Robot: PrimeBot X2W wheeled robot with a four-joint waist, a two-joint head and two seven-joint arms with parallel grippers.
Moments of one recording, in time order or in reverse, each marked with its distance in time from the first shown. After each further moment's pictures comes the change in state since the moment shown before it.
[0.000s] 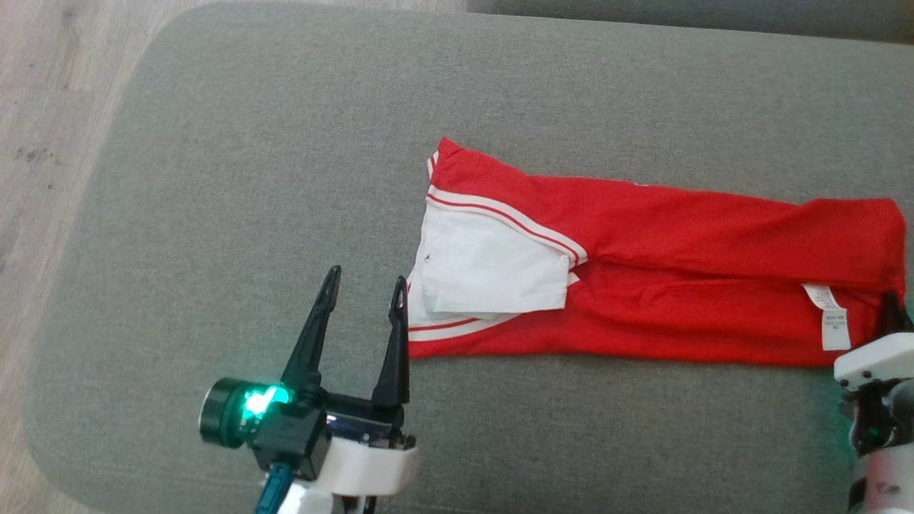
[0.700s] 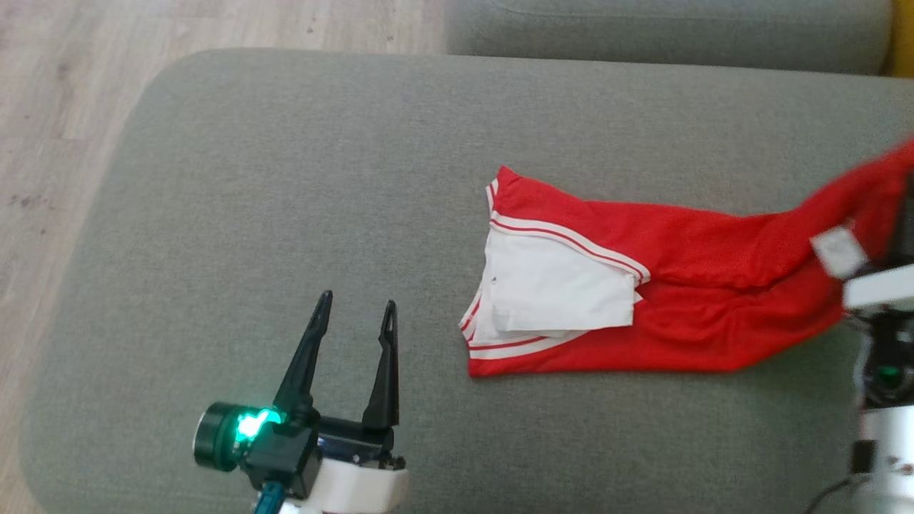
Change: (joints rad) left arm 0.079 -0.052 0.102 0.027 0.073 -0.088 0.000; right arm 0.037 -0.009 0.193 -0.410 0.231 0.000 0.037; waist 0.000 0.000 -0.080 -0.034
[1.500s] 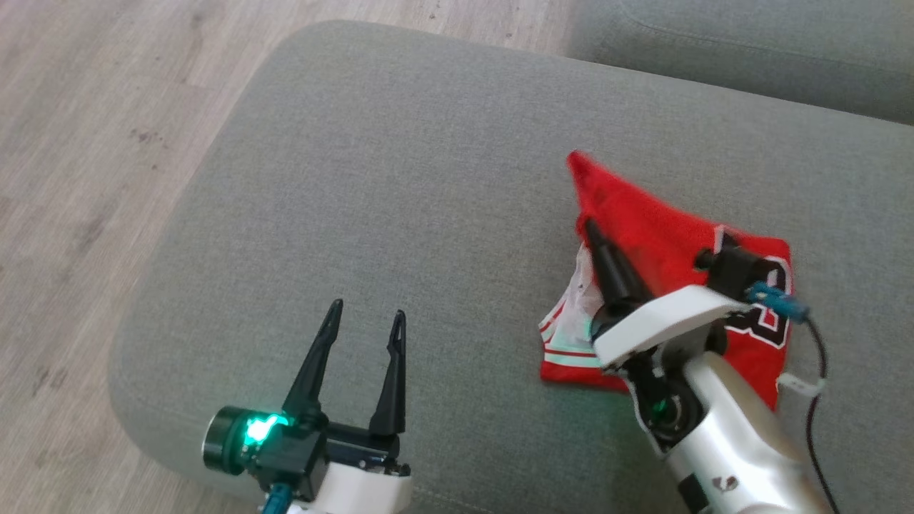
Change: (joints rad) left arm 0.021 -0.039 0.029 0.036 0.039 -0.059 0.000; right arm -0.054 0.040 0.741 0.196 0.326 0.000 -0.135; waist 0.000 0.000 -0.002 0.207
